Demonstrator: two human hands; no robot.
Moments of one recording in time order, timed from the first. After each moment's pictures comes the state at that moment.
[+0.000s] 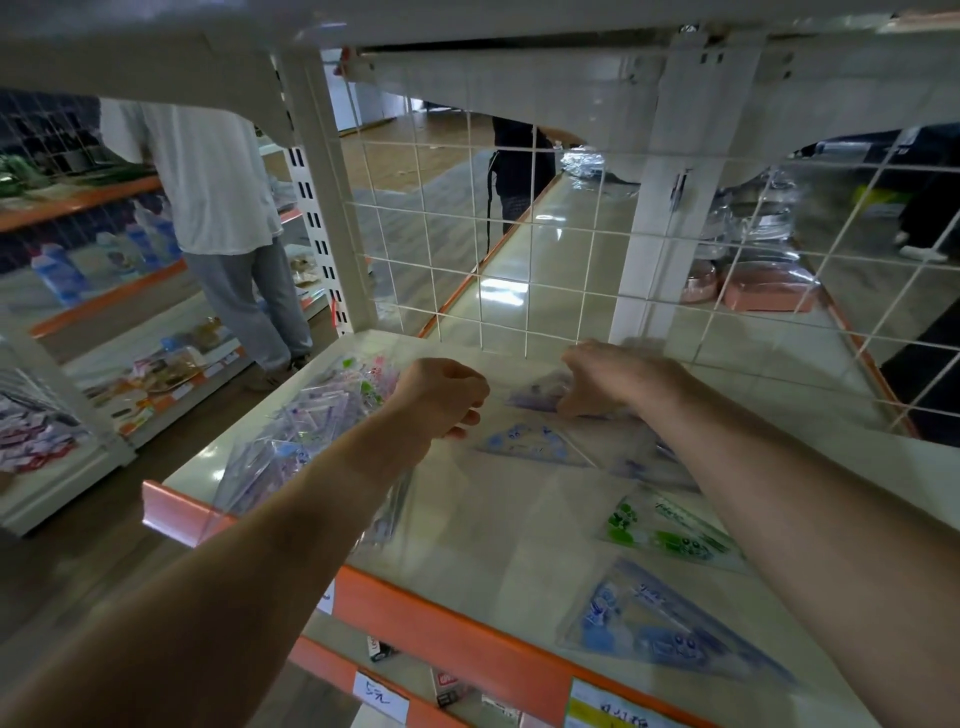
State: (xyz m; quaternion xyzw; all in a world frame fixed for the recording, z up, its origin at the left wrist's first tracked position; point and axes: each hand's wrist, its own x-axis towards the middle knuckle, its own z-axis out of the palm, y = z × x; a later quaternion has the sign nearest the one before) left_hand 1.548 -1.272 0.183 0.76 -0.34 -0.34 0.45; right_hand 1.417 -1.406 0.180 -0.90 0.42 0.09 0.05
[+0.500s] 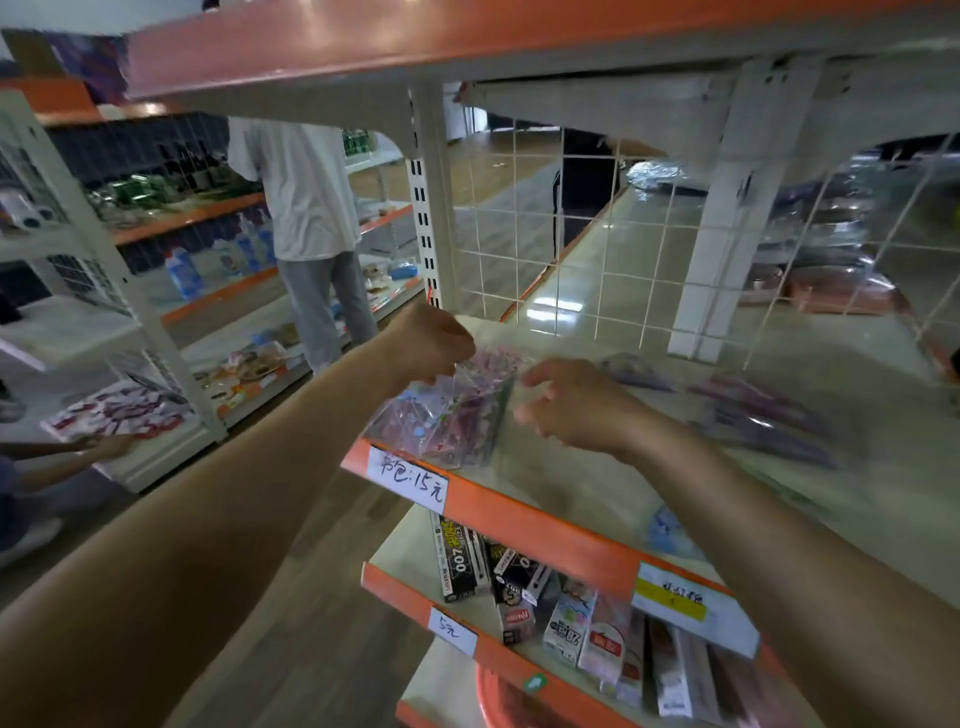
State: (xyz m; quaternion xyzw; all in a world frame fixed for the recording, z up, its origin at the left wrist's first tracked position) left_hand 1.593 -1.179 0.237 0.81 -0.41 -0.21 0.36; right_hand 1.430 -1.244 0.198 -0.85 0.36 -0.12 0.38
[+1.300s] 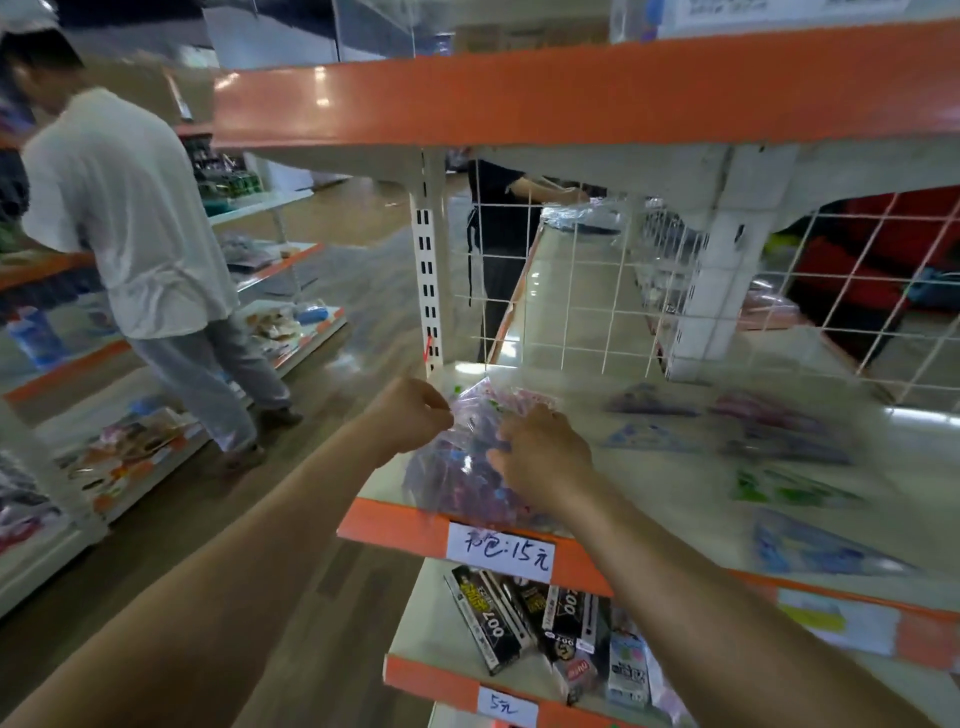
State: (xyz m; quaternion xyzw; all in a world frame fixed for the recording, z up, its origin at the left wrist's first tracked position) left_hand 1.715 -1.173 0.199 0.78 -0.50 -0.23 0.29; right_hand 1.554 -1.196 0.177 -0.85 0.51 -0.07 0.14
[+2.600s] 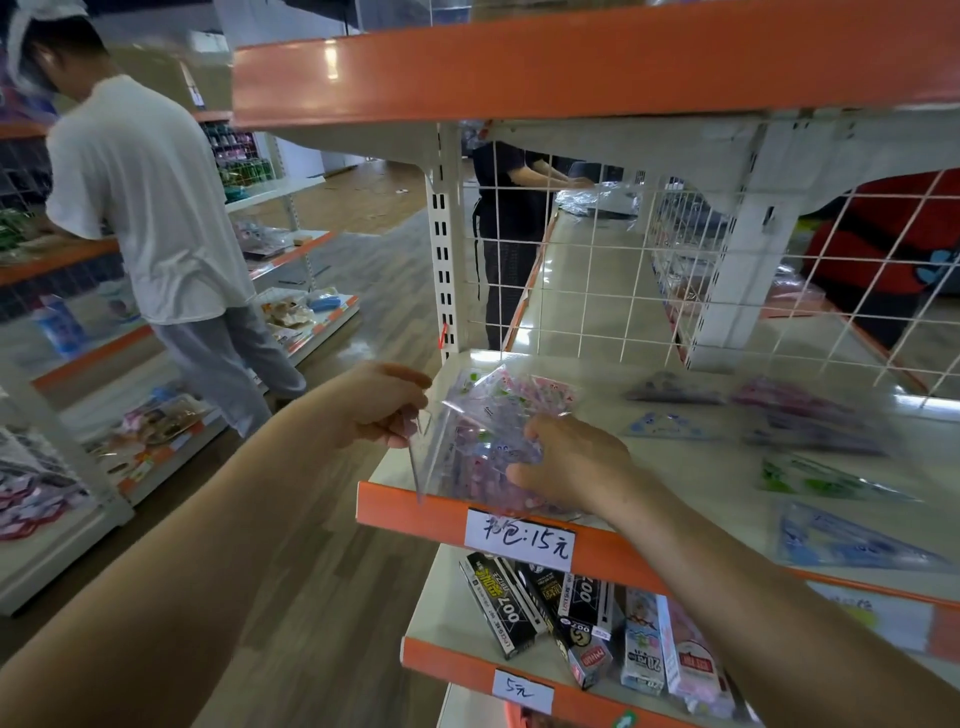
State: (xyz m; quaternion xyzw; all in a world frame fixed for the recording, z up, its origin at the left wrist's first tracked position) left_hand 1.751 -1.150 0.218 0.74 -0.39 -0.42 0.35; right_hand 1.539 -1.181 0.187 -0.86 0.49 -0.03 0.14
